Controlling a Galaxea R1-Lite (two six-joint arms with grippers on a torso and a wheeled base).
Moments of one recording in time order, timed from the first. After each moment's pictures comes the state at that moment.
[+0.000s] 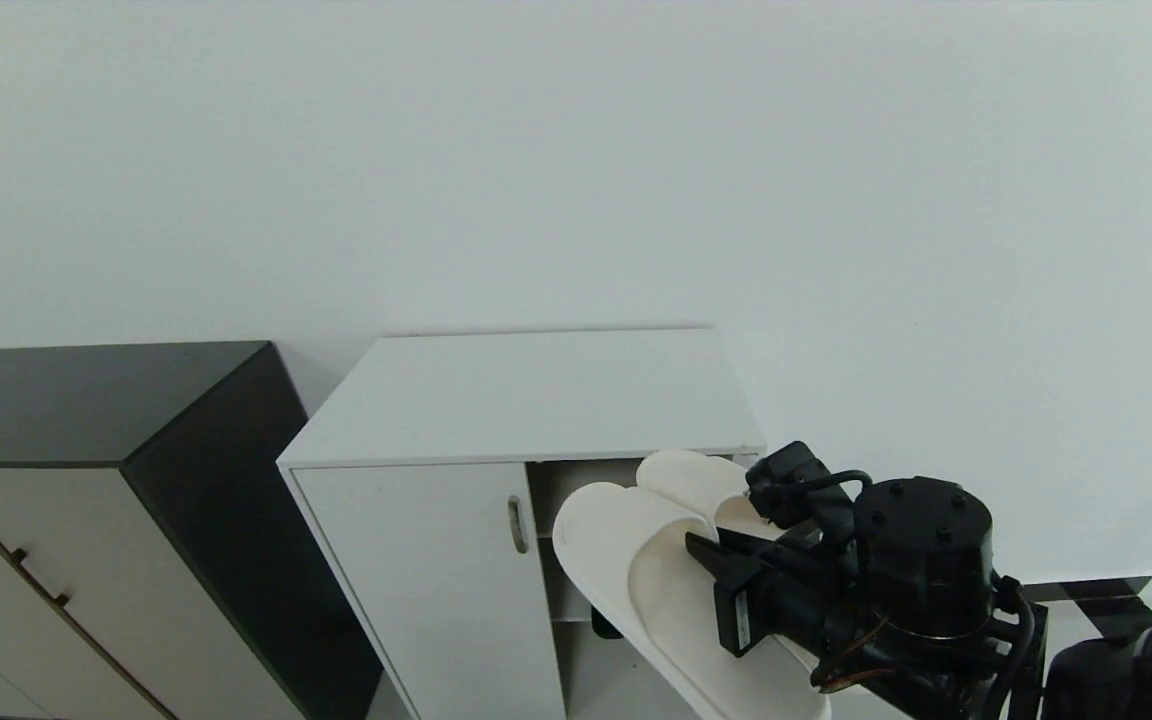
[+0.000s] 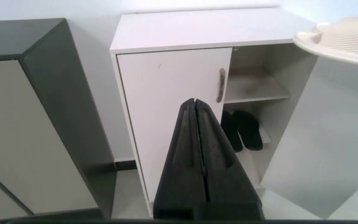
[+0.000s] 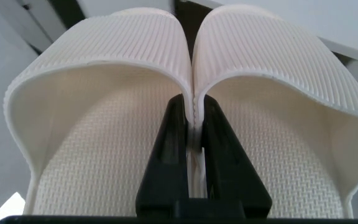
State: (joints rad) left arm -0.01 0.00 0.00 0.00 -0.05 0.01; right arm 0.84 1.85 -0.55 -1.05 -0.17 0.10
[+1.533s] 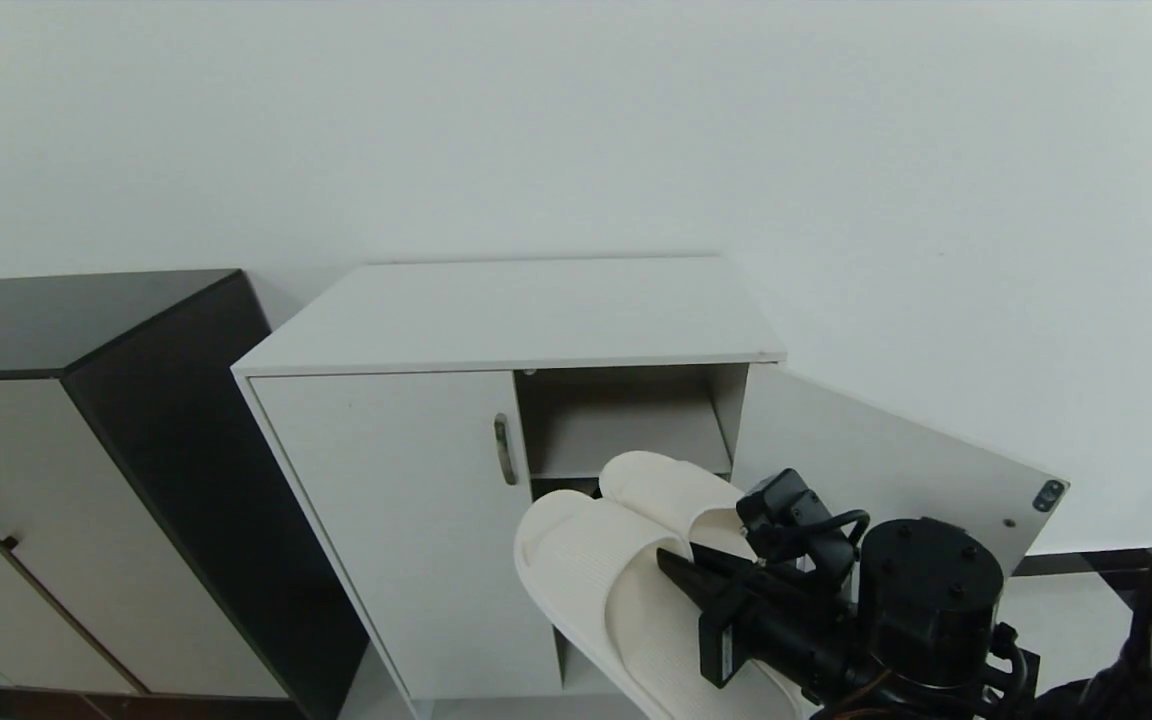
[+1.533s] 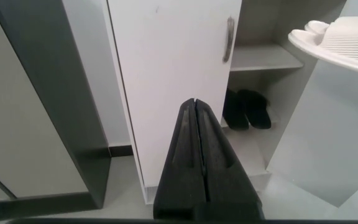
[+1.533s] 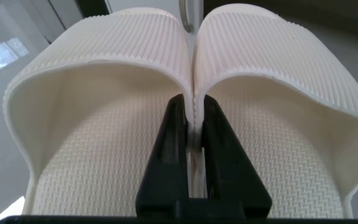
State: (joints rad) left arm -0.01 0.00 0.00 0.00 -0.04 0.00; right arm 0.87 1.94 -0.47 -1.35 -0.09 0.09
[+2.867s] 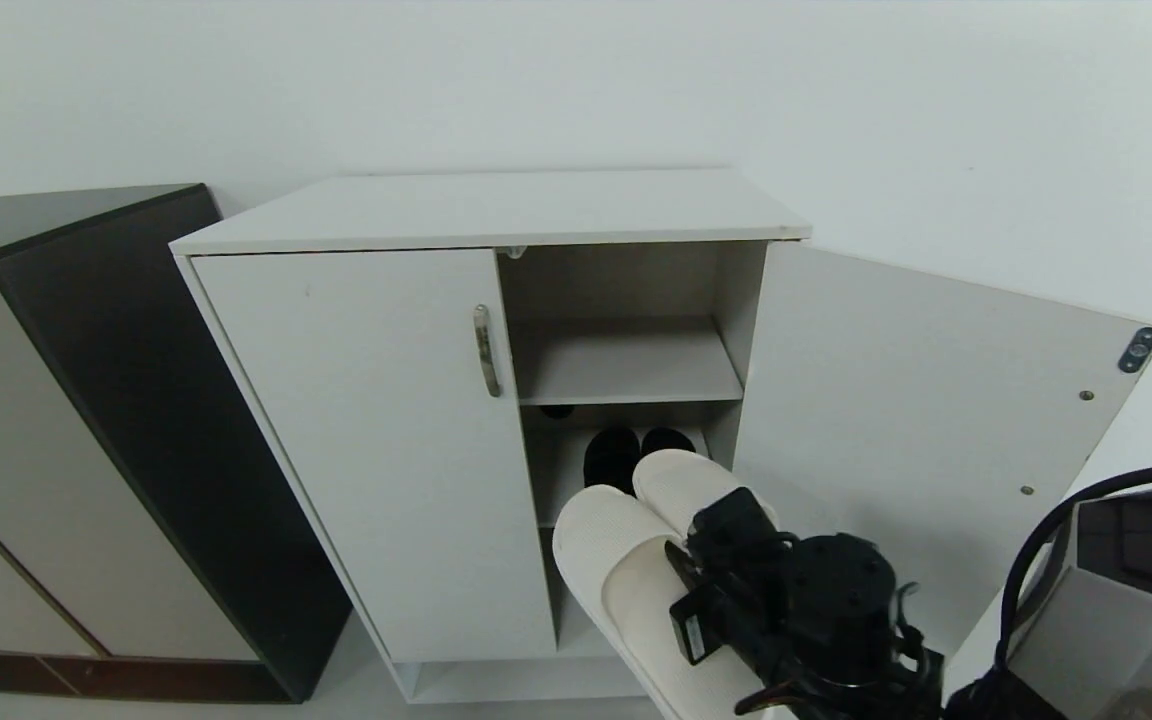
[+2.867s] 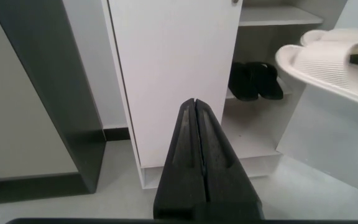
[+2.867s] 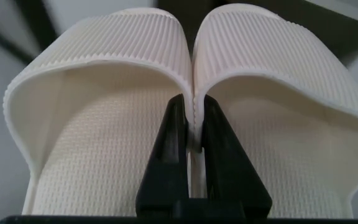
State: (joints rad) left arm -0.01 0.00 0.00 0.00 -0.04 0.00; right arm 0.89 2.09 -0.58 -1.31 -0.40 -0.03
